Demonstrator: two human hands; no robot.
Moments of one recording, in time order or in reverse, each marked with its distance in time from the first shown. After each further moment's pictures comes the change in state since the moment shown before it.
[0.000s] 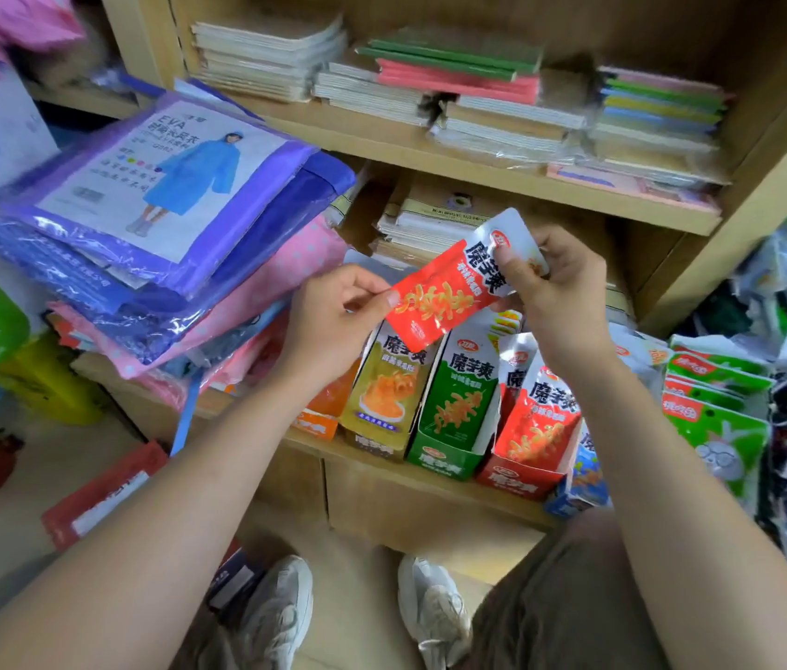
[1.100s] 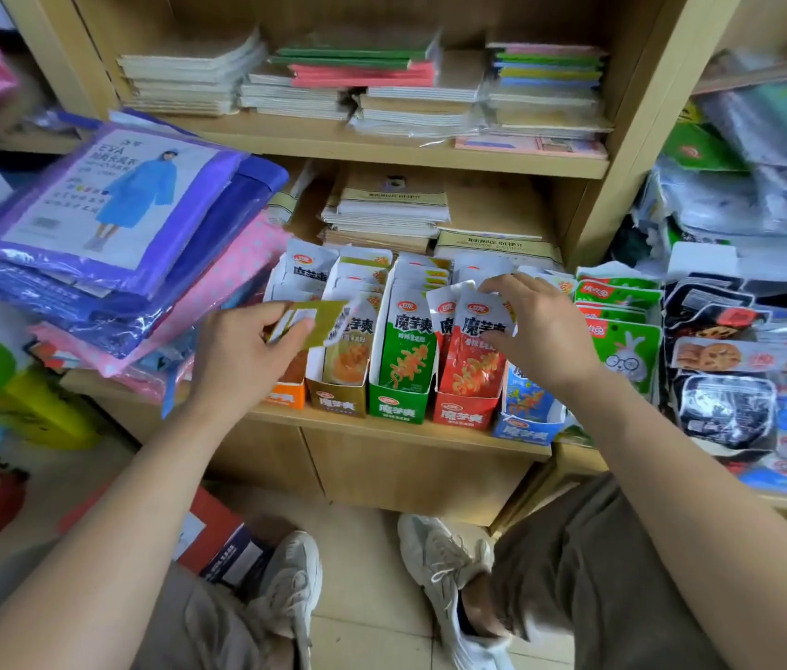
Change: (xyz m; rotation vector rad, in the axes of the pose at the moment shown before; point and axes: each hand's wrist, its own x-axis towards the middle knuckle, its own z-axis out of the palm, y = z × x) left_hand -0.067 0.017 -0.037 0.468 0.043 0.269; right_hand -0.081 0.032 -0.089 -0.982 -0.160 -0.238
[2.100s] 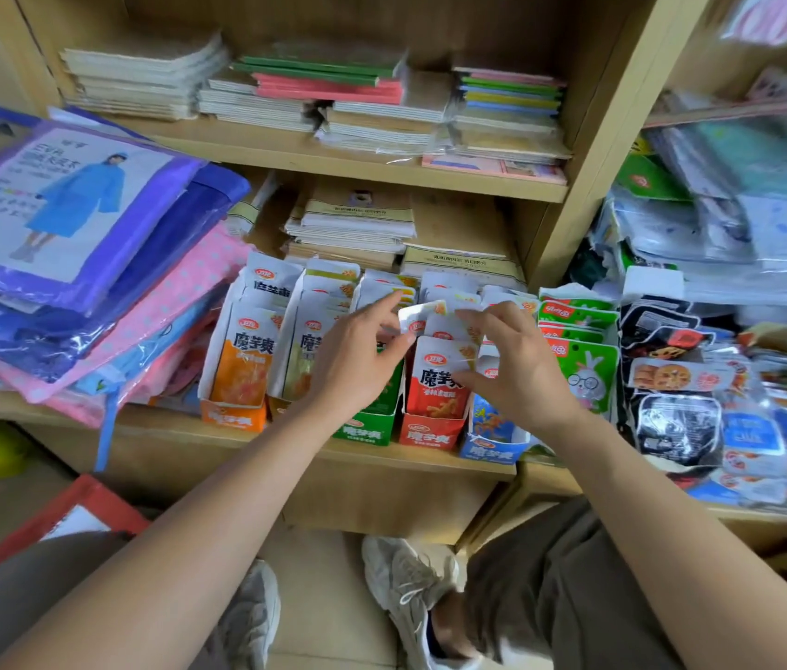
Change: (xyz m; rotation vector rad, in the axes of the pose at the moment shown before) left_hand 0.022 0.066 0.117 -0.165 -0.259 0.051; right_hand -0.020 0.016 0.005 0.141 0.045 -0.027
